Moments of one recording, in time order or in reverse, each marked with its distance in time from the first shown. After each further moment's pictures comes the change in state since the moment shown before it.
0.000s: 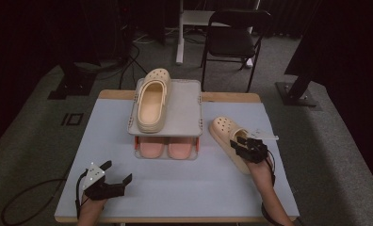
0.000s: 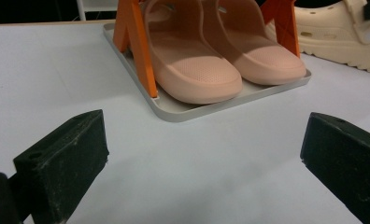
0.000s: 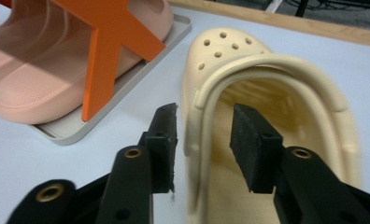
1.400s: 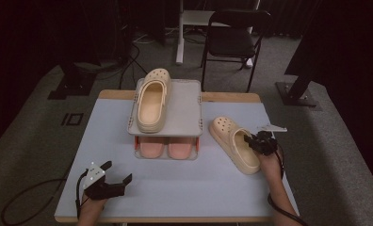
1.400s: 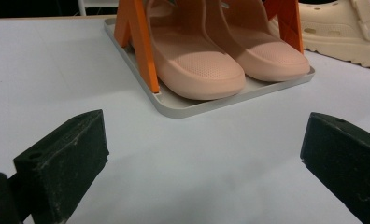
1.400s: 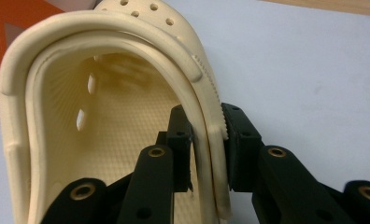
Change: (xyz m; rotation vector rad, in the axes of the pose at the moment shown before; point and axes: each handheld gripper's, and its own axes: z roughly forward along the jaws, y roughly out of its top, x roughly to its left) left arm 0.001 -0.001 0.002 0.007 0.002 -0.009; right arm -0.062 -0.007 0.019 0.086 -0.078 0.069
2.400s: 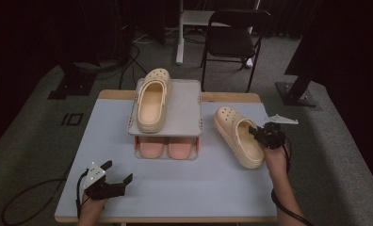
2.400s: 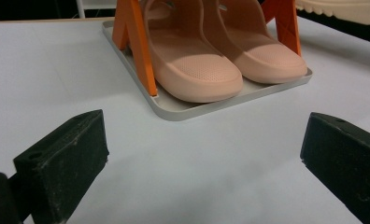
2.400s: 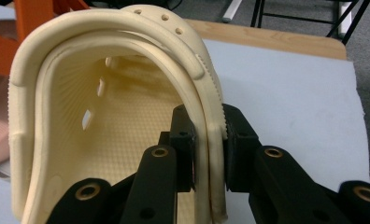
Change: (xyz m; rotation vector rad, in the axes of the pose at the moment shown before) left arm -0.001 0.001 0.000 -0.007 -0.006 -0.001; right arm 0.011 0.041 -0.045 -0.060 -0.014 0.040
